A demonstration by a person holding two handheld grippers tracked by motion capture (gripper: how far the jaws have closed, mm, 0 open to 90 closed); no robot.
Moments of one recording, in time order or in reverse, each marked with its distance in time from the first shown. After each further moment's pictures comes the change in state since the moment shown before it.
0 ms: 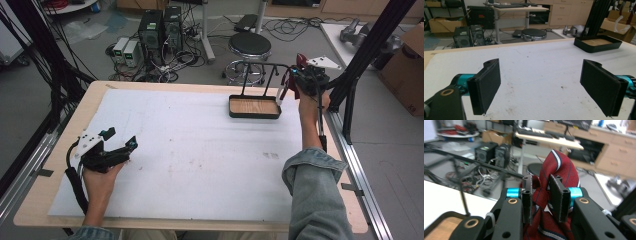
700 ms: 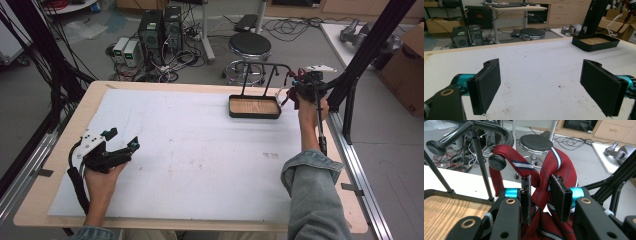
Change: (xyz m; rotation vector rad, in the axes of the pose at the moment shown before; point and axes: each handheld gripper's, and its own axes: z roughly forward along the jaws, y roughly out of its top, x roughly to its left) left arm -0.004 0.000 0.001 0.004 -0.011 0.007; right arm -0.009 -0.027 0.019 0.202 -0.047 0.058
